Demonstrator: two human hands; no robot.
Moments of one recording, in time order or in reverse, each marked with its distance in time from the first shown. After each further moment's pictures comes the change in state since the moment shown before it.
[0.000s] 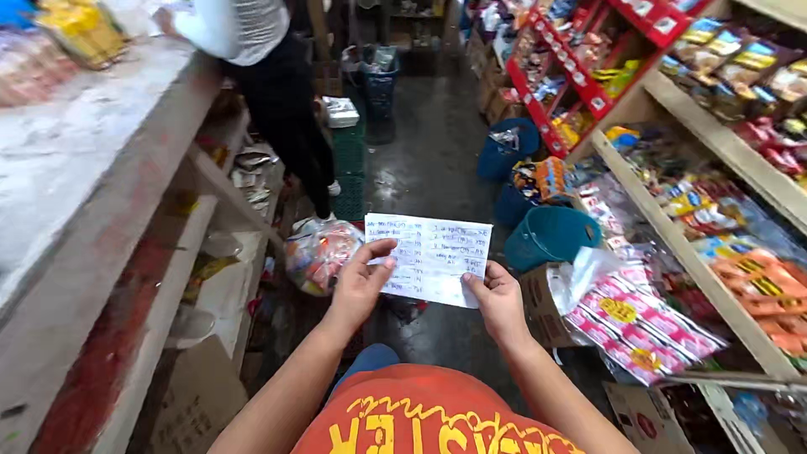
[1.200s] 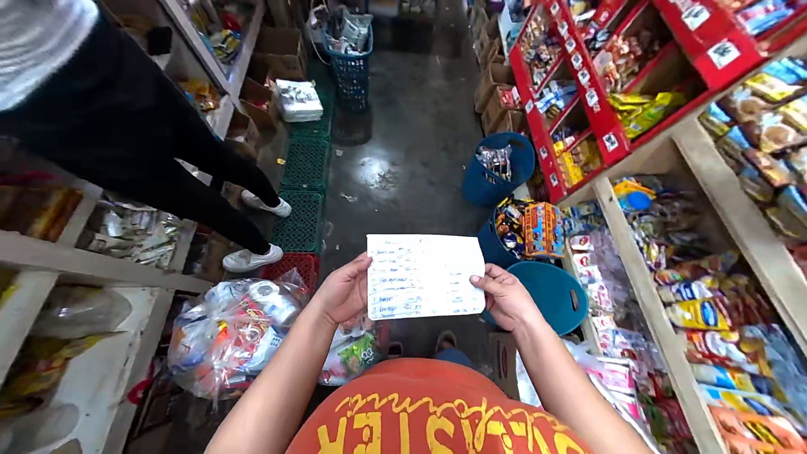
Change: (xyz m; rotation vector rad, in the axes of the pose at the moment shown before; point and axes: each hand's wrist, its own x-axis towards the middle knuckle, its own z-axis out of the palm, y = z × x) left_hand 0.425 -0.159 0.143 -0.995 -0.179 -0.678; right_hand 0.491 0.059 -0.176 0.236 -0.176 0.570
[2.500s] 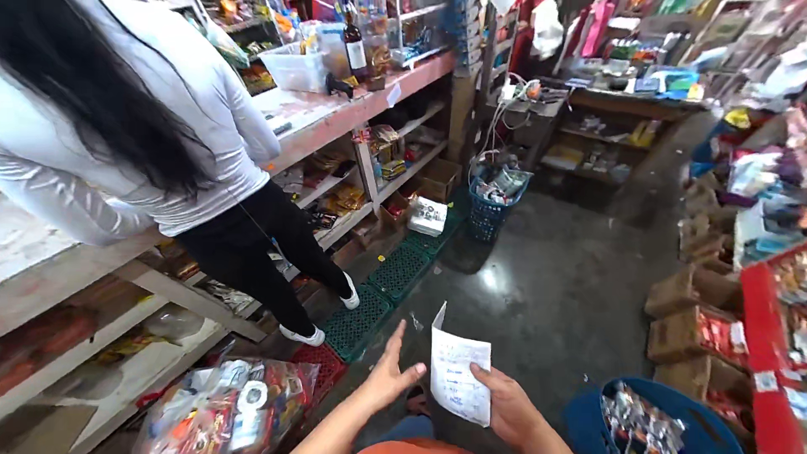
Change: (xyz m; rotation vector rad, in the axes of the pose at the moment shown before) left_hand 0.352 0.182 -0.016 0.946 0.844 0.492; right_hand 0.455 -0.249 0.084 -0.082 -0.848 0.316
